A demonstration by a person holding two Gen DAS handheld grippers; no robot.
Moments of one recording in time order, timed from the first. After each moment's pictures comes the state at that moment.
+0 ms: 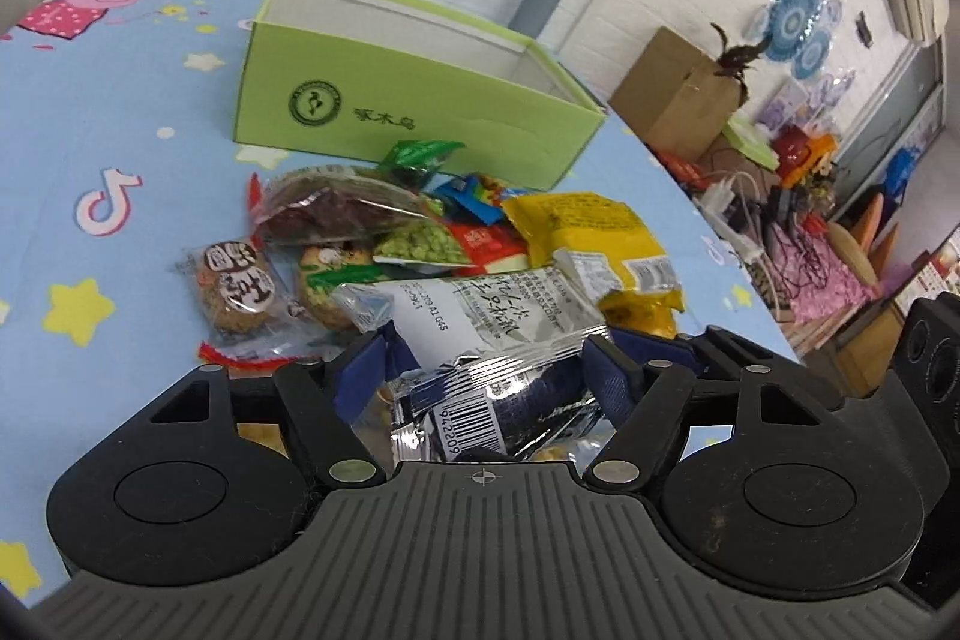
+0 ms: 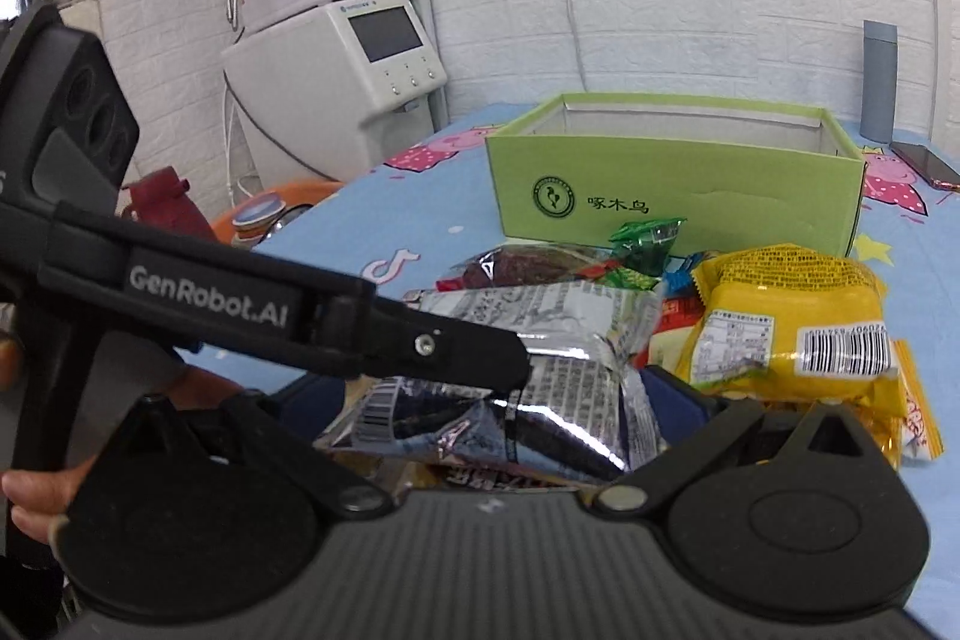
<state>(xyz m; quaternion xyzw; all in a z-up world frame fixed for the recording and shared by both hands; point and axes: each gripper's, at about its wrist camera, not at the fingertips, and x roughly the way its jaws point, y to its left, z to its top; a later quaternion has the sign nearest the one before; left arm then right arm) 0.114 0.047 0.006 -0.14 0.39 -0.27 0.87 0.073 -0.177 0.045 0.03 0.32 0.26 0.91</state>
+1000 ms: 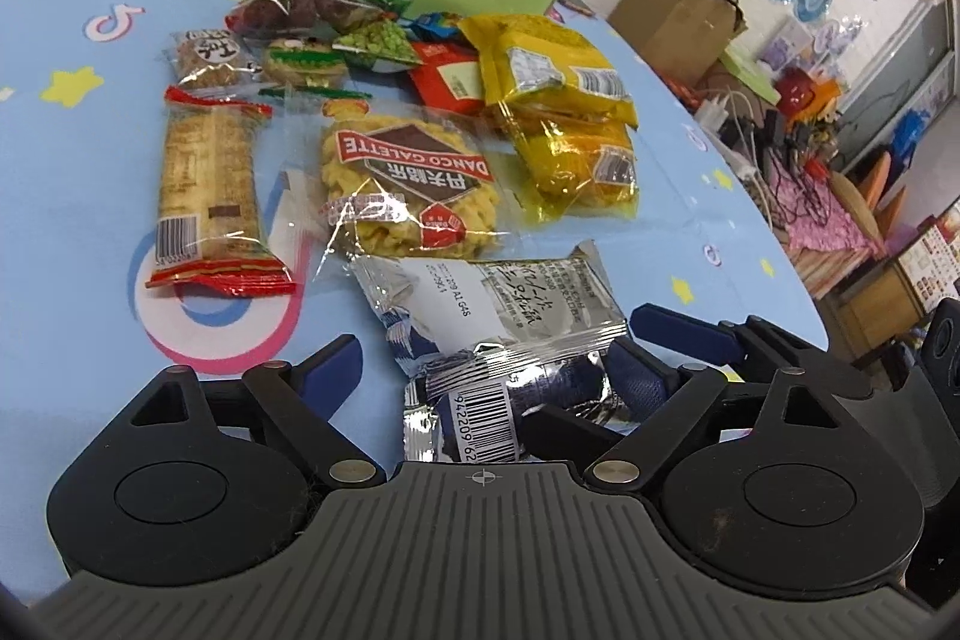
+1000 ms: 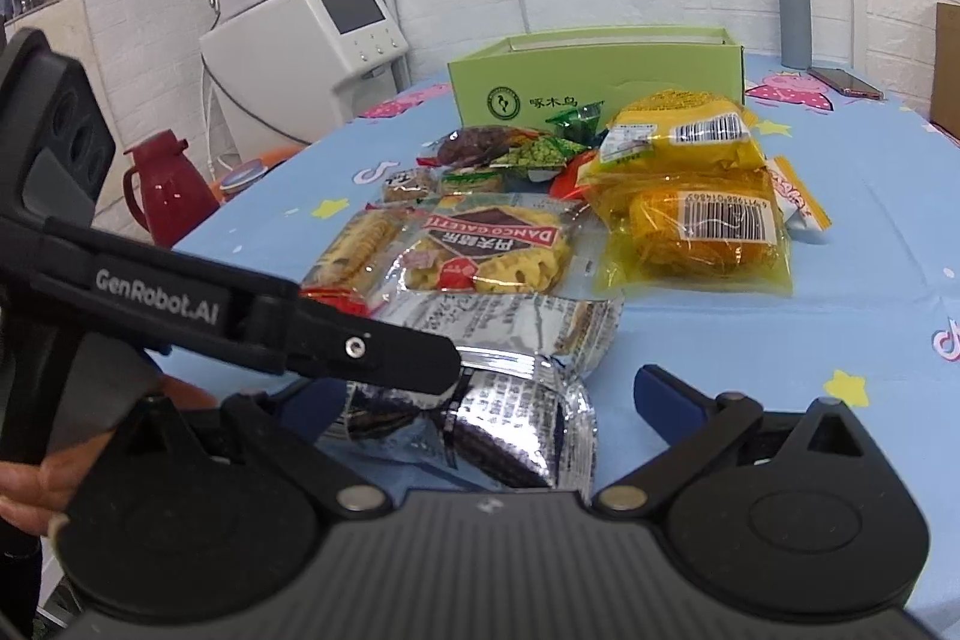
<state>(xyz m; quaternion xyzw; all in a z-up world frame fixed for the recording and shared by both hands) 0.029 0.019 -0.036 -0.13 0.44 -0.26 0.85 -0.016 -0.218 0.017 0.03 0.35 0.22 0.91</state>
